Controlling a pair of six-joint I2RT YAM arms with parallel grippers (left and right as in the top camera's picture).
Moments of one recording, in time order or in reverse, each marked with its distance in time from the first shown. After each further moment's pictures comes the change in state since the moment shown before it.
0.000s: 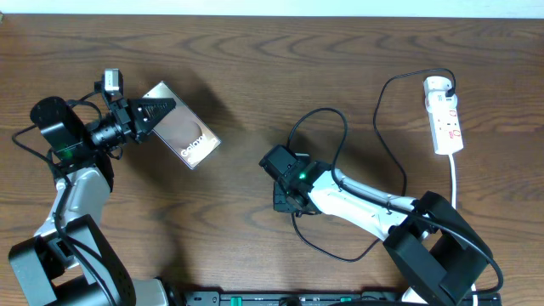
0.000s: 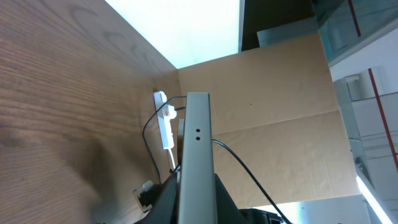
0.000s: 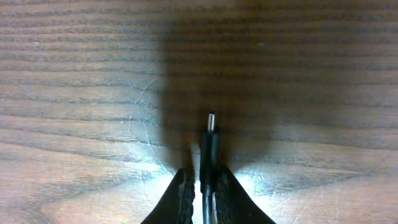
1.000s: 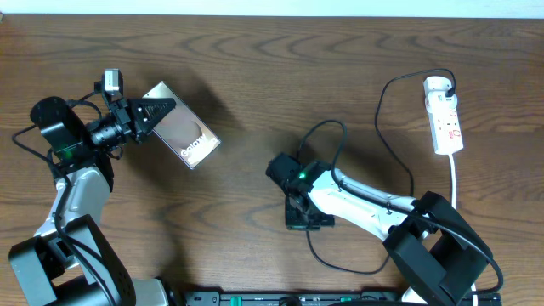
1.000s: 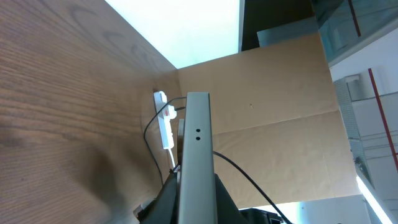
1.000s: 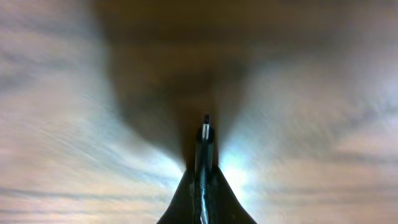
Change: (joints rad) left arm 0.000 0.000 0.000 0.000 0.000 0.000; right arm 0.000 0.001 0.002 -0.279 -0.093 0.002
